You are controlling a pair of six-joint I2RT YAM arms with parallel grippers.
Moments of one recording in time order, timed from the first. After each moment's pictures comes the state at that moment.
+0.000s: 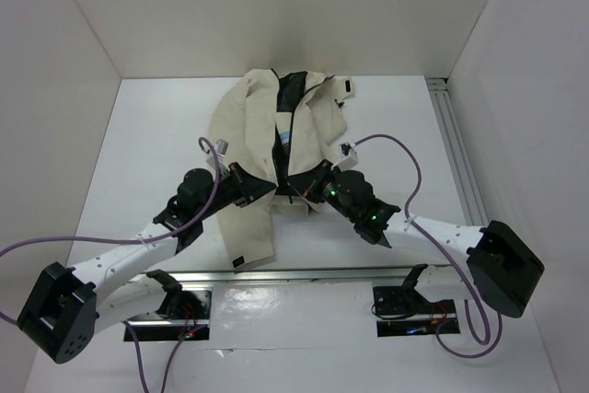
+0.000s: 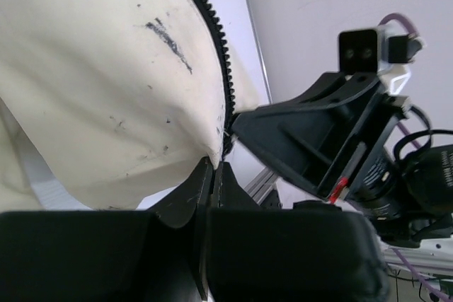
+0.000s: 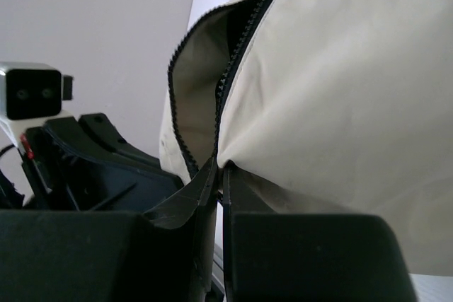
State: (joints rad) left arm -0.55 1.02 0.45 0.36 0.25 -1.01; right arm 0.83 1.23 0.55 0.50 0.16 1.06
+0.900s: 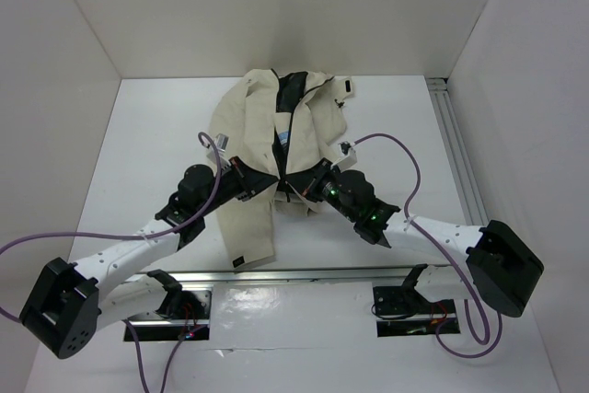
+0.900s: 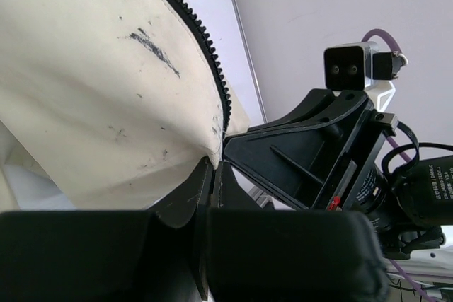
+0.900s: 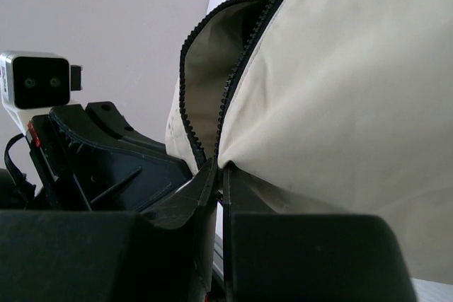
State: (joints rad) left arm -0.55 1.05 0.50 0.40 0.24 -1.00; right arm 0.83 1.23 0.55 0.54 0.13 1.07
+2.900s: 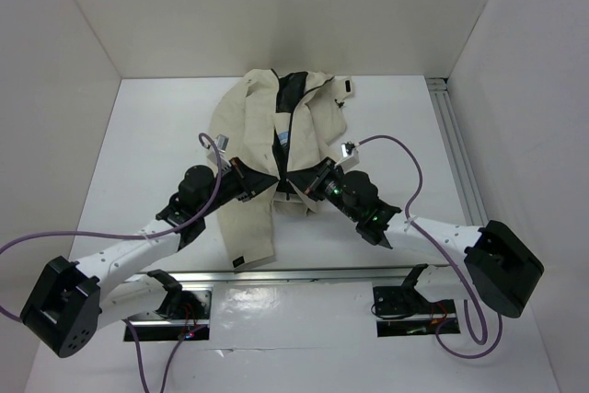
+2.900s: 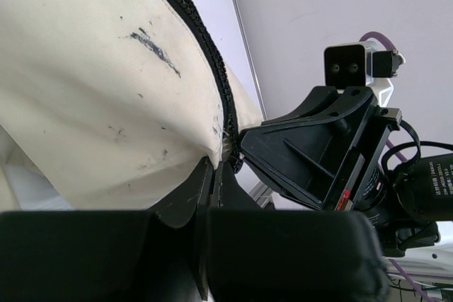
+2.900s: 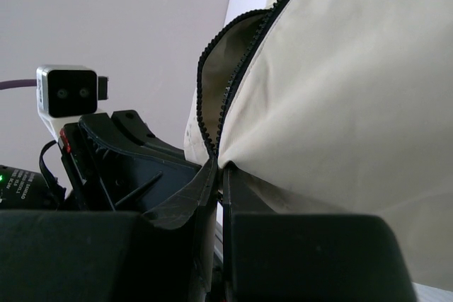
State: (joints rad) left arm -0.55 1.06 0.48 0.43 0.23 -1.00; right arm 0.81 1.23 0.52 0.62 0.11 1.12
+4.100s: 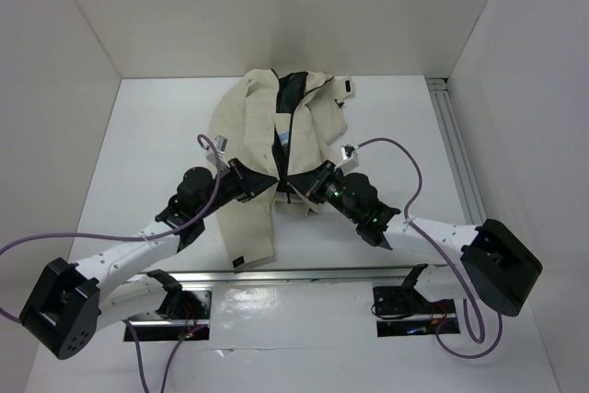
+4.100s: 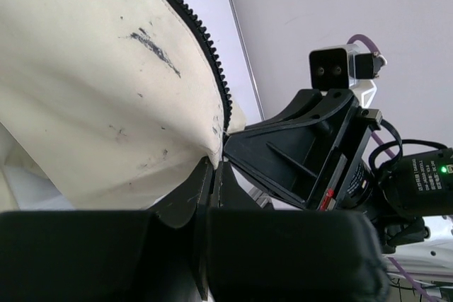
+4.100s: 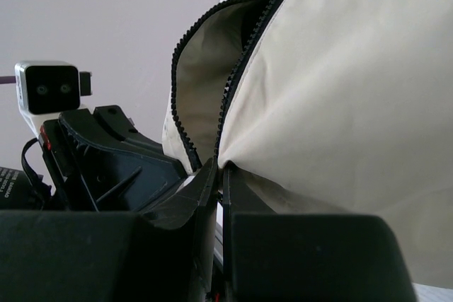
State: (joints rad) left arm -0.55 1.05 0.47 0.44 0.23 -1.01; right arm 0.80 1.24 0.49 0.64 0.09 1.12
